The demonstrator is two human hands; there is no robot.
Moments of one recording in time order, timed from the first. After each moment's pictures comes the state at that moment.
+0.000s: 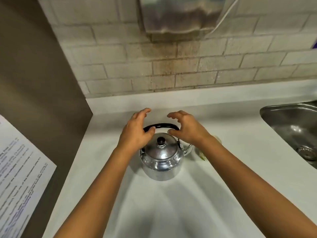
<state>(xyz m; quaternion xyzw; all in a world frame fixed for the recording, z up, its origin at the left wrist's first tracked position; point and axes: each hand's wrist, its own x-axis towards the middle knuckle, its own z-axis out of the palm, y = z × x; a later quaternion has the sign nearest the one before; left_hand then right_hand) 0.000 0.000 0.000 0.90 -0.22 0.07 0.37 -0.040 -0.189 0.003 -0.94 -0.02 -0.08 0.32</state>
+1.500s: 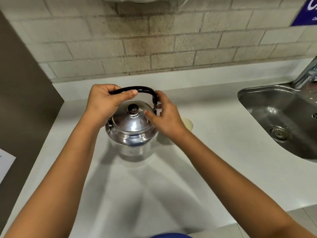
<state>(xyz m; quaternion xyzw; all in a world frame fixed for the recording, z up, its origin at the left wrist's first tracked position) -0.016 -0.043 0.054 0.78 -0.13 0.03 0.62 -0.088 -0.191 0.013 -0.84 0.04 -0.16 0.52</state>
